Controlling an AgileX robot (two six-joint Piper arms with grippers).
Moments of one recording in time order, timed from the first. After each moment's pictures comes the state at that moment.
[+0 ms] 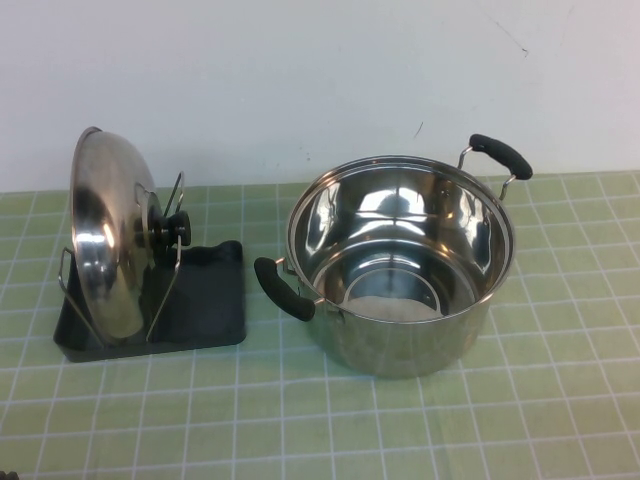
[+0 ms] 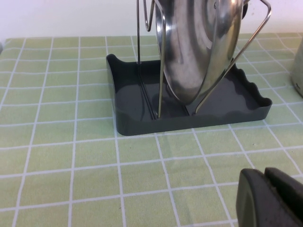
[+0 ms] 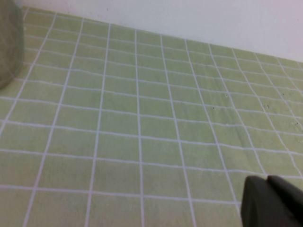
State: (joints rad) right arm -0.08 -0.01 0.03 -0.02 0.40 -0.21; left arm -0.08 -0.01 0.02 -0.14 0.34 0.03
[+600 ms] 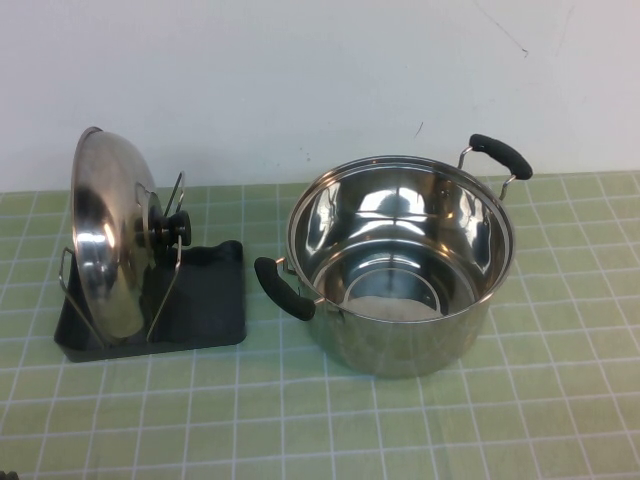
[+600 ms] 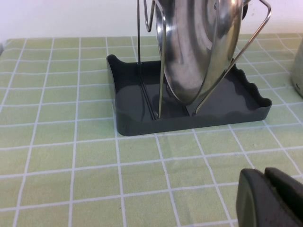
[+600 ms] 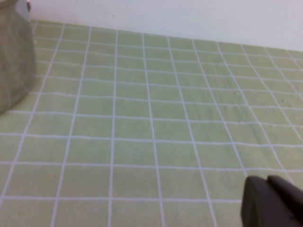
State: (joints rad) right arm -0.06 -0.01 0.03 -0.02 0.40 -0.12; left arm -0.08 -0.01 0.02 -0.14 0.34 0.02
